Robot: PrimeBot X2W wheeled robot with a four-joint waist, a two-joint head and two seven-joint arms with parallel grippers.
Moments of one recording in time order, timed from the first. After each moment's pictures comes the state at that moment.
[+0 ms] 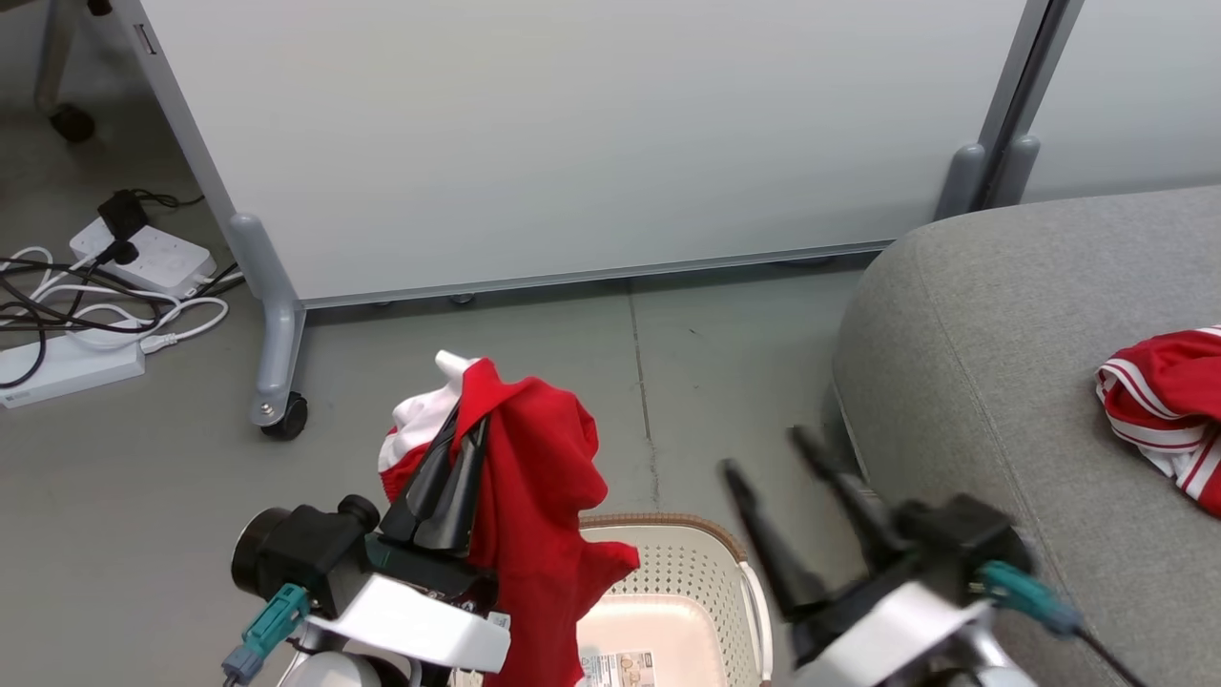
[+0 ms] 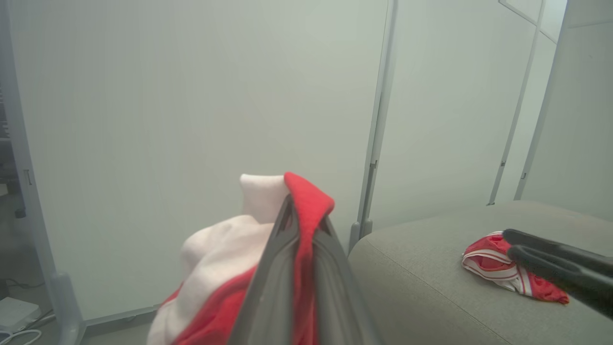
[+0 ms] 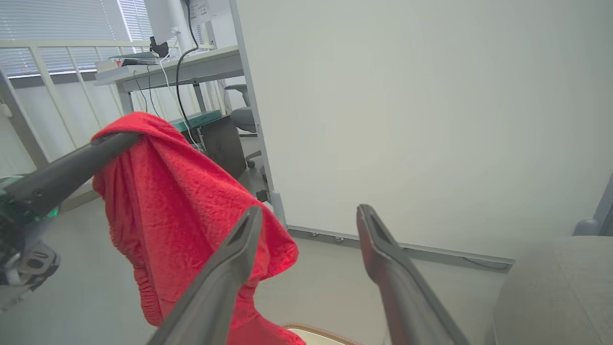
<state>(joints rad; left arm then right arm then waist) -0.09 0.18 -0.39 -0.04 -0.40 0.05 -0.22 -0.04 -0.05 0.31 -0.09 0.24 0.13 0.01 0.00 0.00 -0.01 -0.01</state>
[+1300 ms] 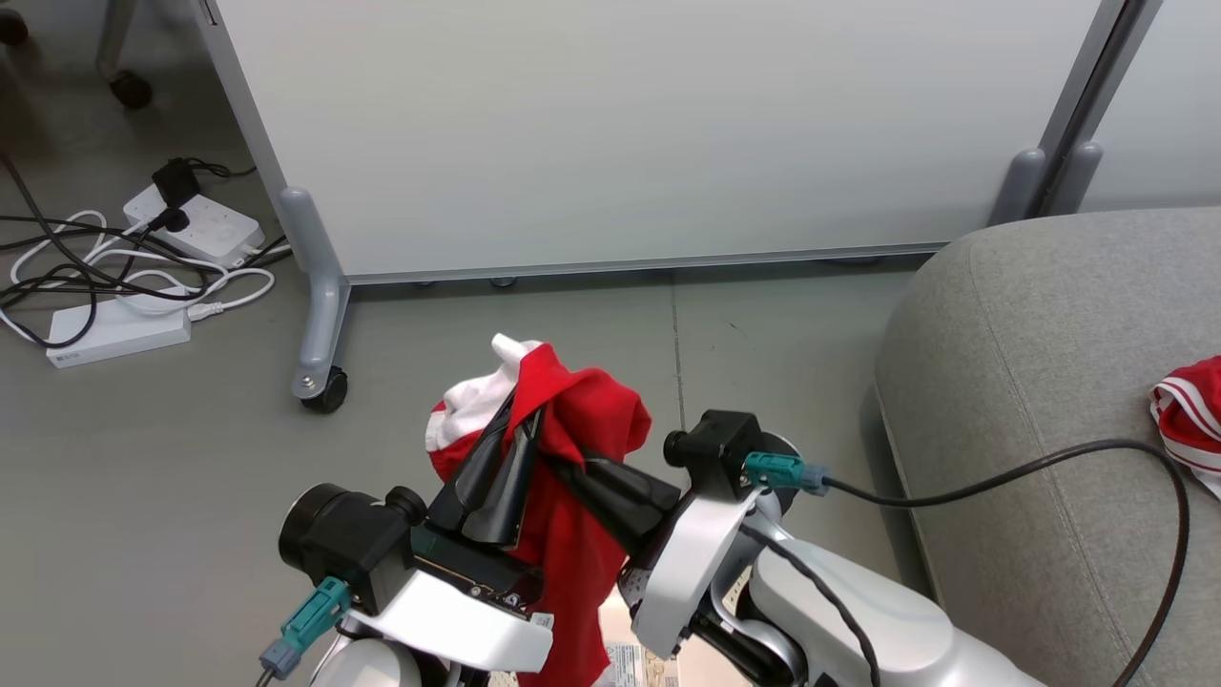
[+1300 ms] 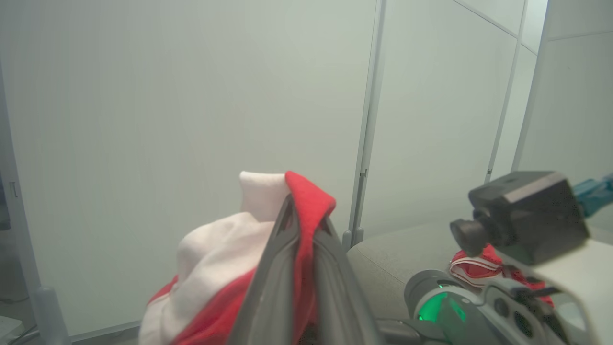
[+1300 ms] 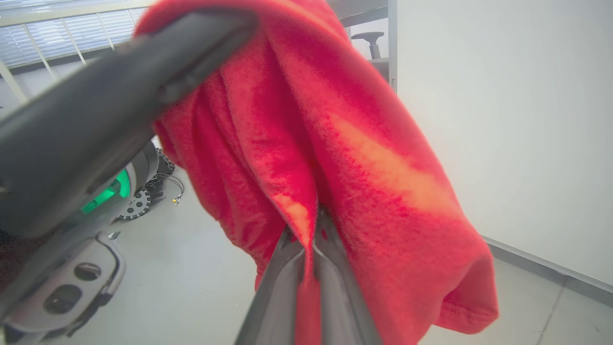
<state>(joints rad) -0.15 0.16 -0.46 -0.04 -0.40 0.03 -0.24 -0.67 -0.05 1.07 0.54 0.77 0.13 -0.25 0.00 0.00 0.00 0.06</state>
